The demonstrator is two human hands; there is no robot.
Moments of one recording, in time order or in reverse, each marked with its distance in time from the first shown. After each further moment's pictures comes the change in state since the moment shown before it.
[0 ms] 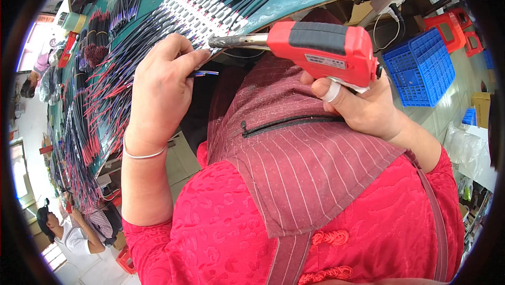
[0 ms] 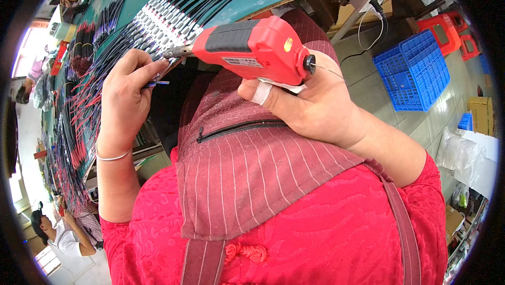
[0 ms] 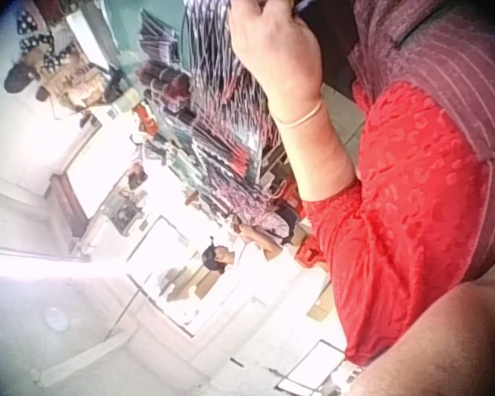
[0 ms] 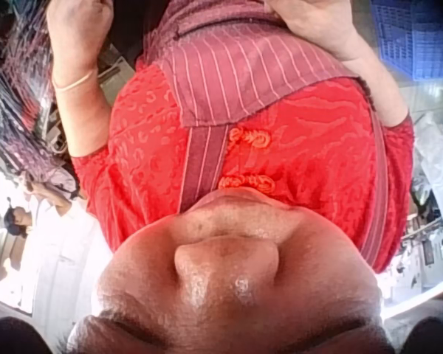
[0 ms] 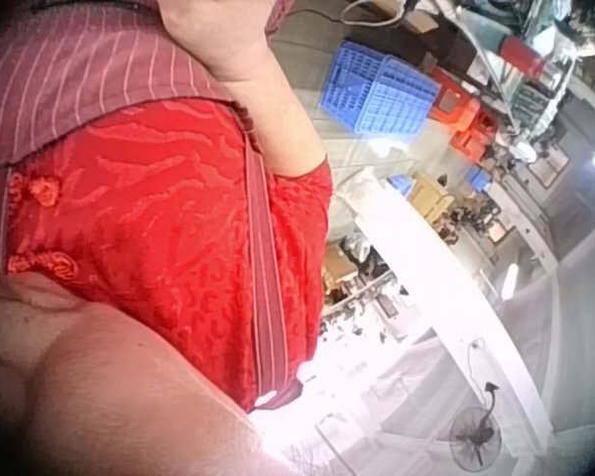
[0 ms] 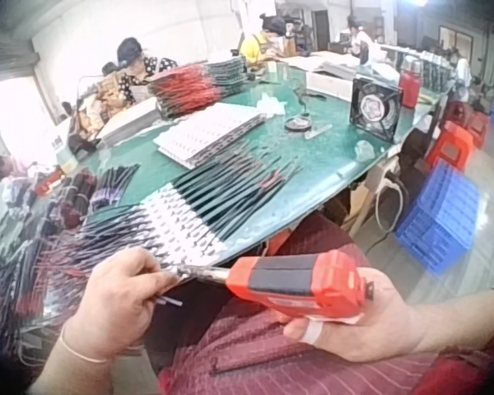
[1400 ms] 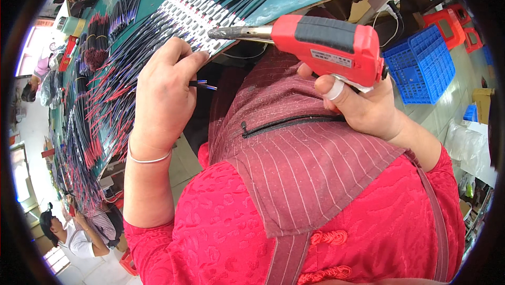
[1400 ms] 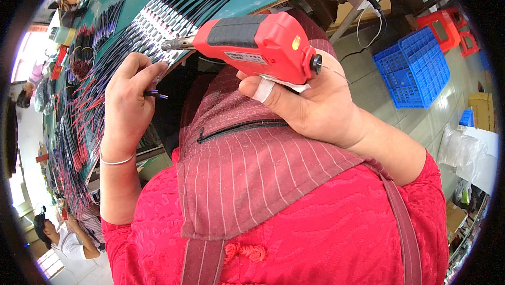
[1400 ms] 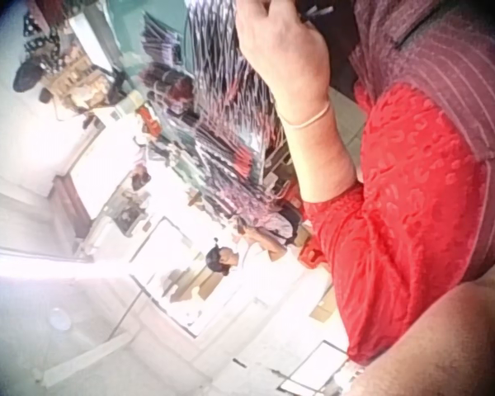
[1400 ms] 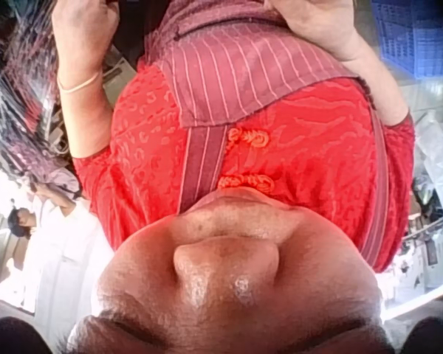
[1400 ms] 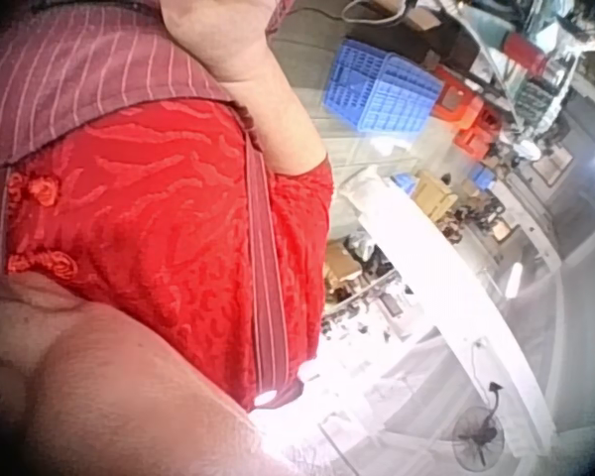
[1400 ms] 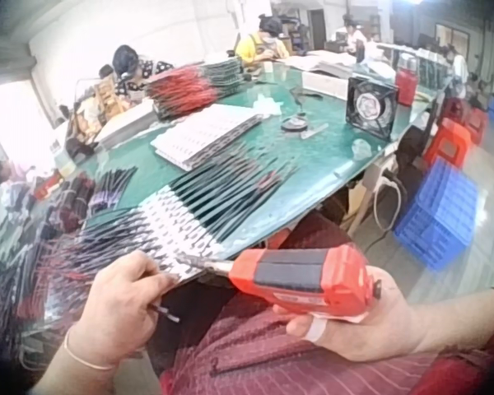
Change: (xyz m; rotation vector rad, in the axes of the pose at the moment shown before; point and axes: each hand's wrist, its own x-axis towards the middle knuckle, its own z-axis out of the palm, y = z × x) left_hand 0.000 0.008 0.003 0.025 -0.012 -0.039; right_hand -0.004 0.001 0.004 0.223 0.084 0.031
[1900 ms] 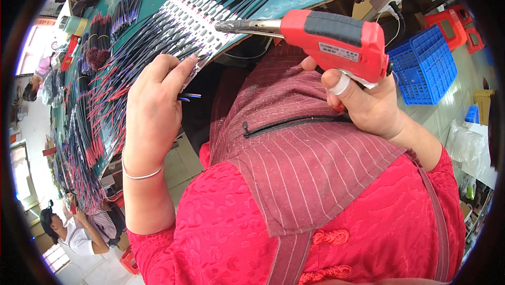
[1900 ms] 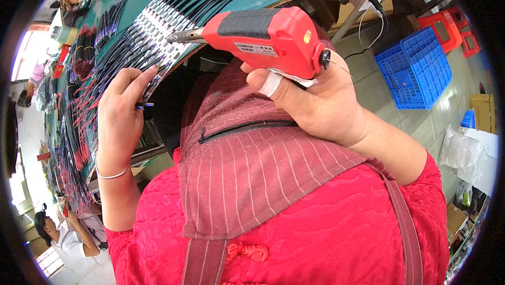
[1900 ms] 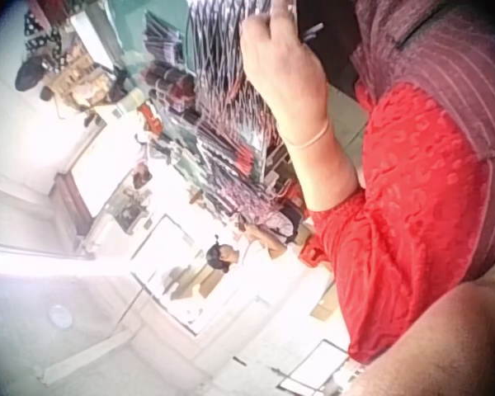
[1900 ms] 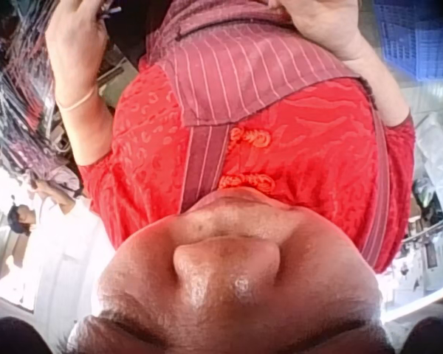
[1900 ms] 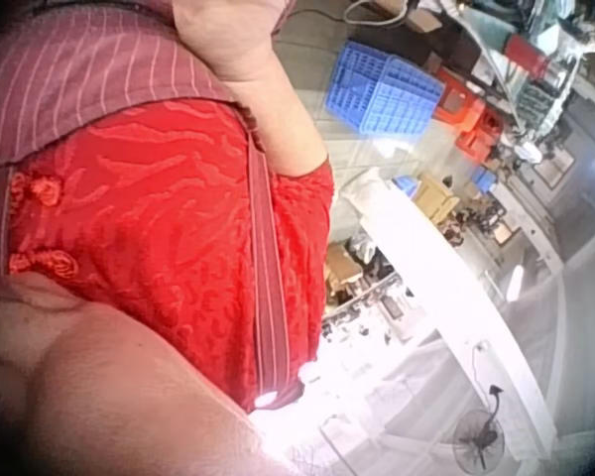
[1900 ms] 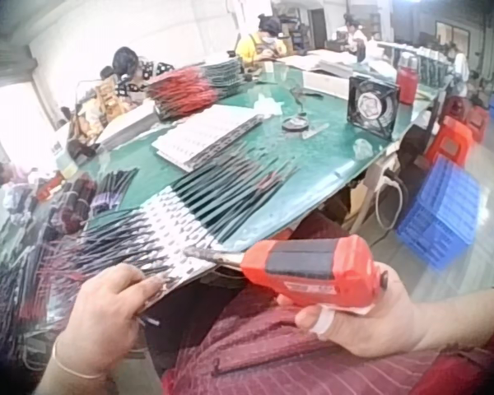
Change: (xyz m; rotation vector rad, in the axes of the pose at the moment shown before) left_hand -0.017 -0.002 -0.017 0.055 -0.060 -0.032; right_hand 0.001 0.003 -0.003 0.044 0.038 -0.006
